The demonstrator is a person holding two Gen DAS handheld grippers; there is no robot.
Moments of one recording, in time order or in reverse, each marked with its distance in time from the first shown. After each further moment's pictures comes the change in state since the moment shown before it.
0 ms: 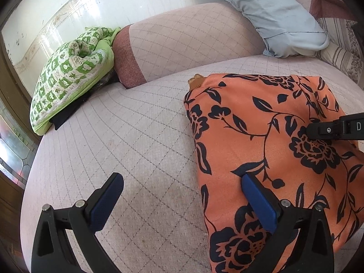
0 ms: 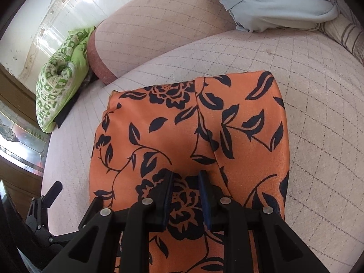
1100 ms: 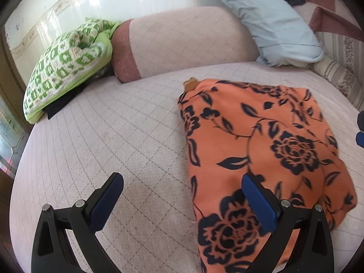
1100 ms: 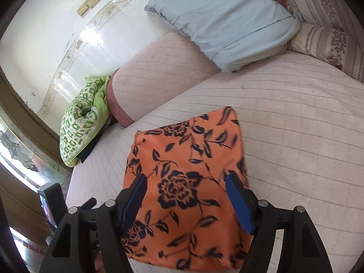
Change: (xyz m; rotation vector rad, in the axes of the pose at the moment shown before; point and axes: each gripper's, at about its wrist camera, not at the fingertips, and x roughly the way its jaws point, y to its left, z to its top) left arm -0.026 0.008 -0.001 -0.065 0.009 -0.101; right arm -0.115 -0.030 -0.049 0.112 -0.283 0.081
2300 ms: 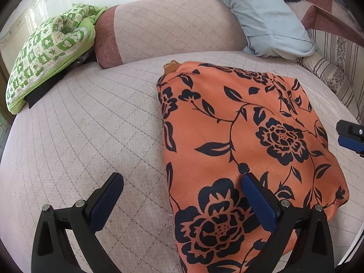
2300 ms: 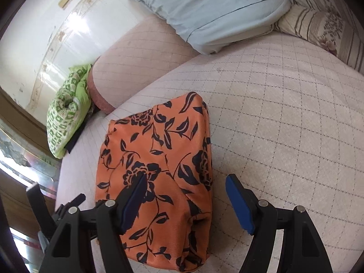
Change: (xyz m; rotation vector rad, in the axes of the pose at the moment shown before) left arm 0.022 -0.009 -0.011 -0.024 0.086 -0.113; right arm 0.030 -0.040 0.007 0.007 0.151 -0.063
